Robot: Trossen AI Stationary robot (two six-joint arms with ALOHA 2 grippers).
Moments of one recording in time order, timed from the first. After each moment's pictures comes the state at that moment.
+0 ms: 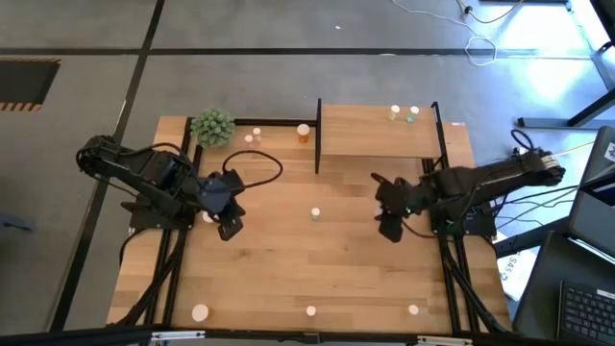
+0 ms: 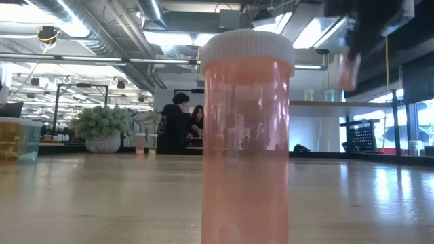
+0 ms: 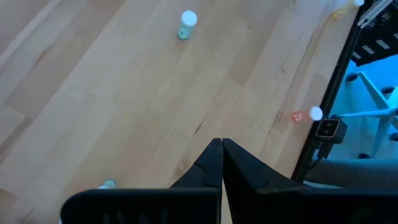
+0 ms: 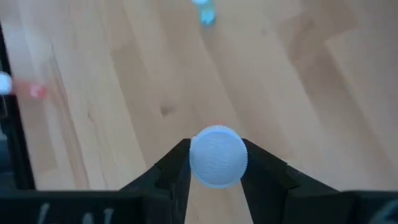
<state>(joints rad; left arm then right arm) -0.36 1.21 1.46 -1.16 -0.23 -0.91 0.23 1.13 1.01 -0.92 0.11 0.65</state>
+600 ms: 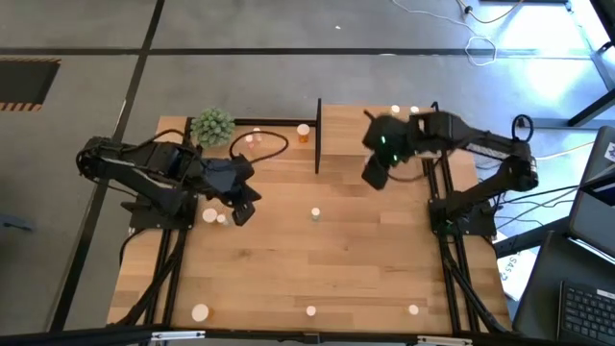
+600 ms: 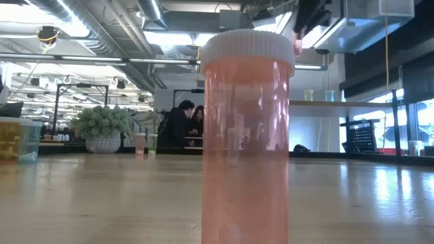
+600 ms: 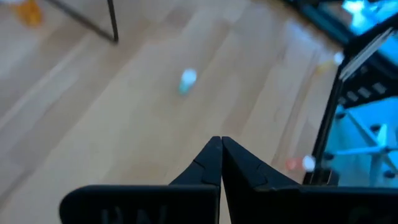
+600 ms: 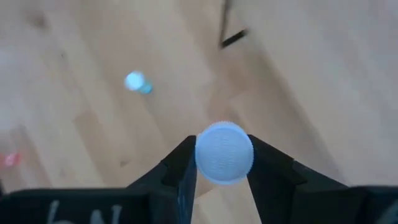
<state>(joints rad) -0.23 1.21 1.46 -0.98 -0.27 -0.75 -0.19 1.44 1.64 -1.31 0.07 0.32</state>
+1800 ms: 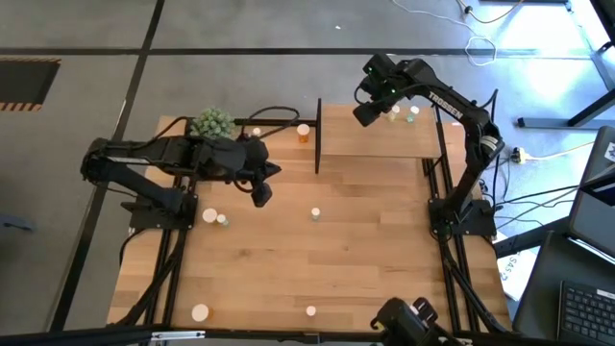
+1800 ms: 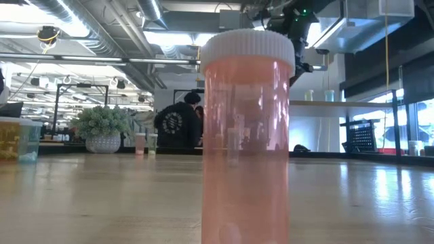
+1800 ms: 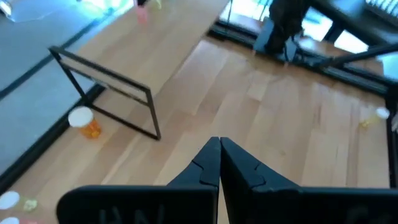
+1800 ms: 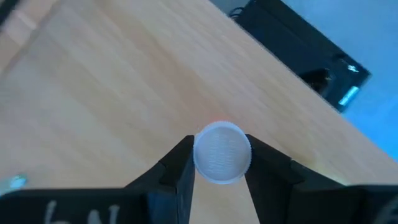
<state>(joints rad) -0.10 1.25 1.46 -0.75 -0.42 -0.38 -0.78 1.78 1.80 -1.25 -0.01 0.09</state>
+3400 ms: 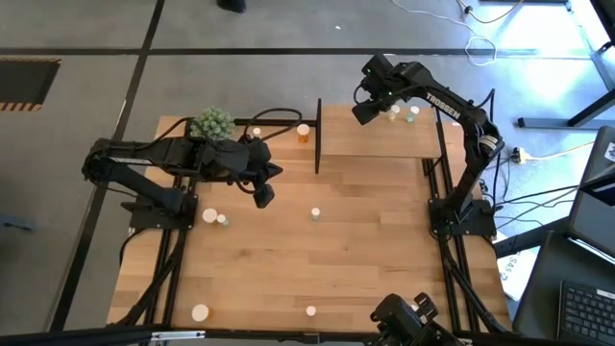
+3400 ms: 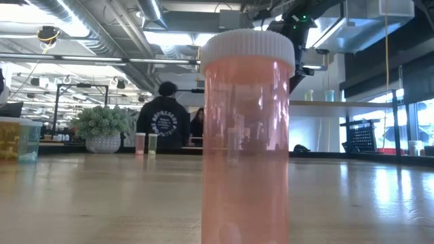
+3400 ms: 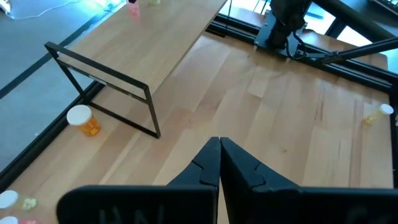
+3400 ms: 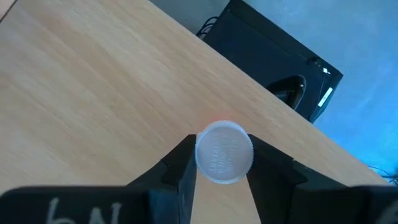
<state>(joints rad) -0.10 1.27 1.46 -0.75 -0.42 -0.38 -0.79 1.78 1.74 -1.16 0.08 0.13</state>
